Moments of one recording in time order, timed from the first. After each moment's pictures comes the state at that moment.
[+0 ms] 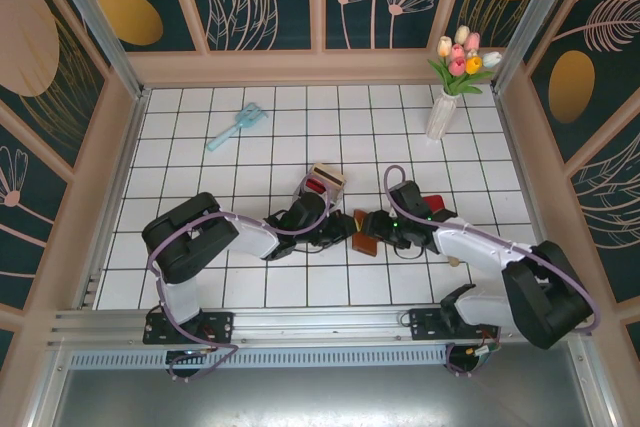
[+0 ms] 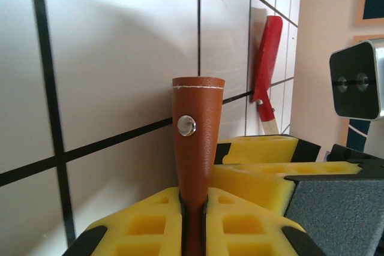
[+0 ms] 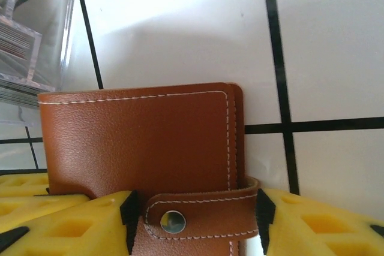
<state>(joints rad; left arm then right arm) -0.94 1.85 0.71 0.61 0.31 -1.27 0.57 1.26 0.52 -0.29 -0.21 0.81</state>
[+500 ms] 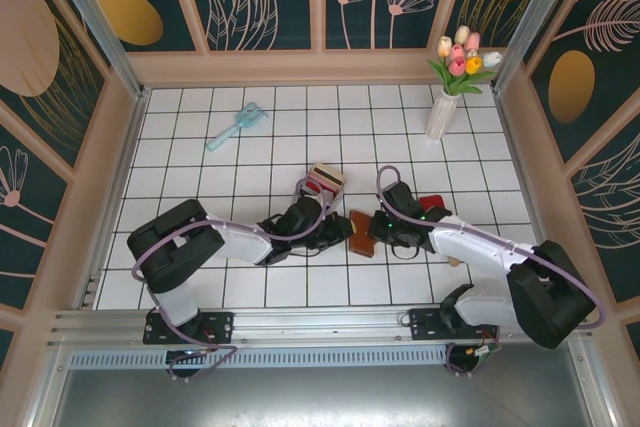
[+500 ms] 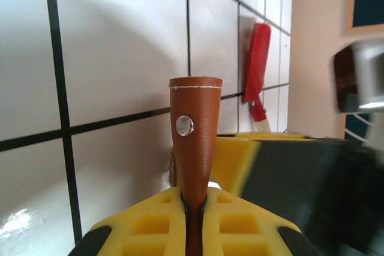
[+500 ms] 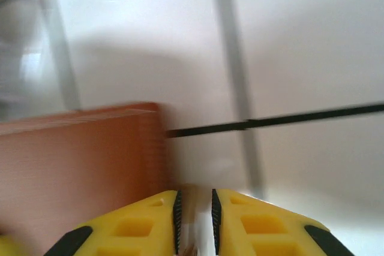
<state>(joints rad) -0.96 1.74 0.65 0.59 0.23 -1.26 0.64 1.24 0.56 -0.43 0.00 0.84</state>
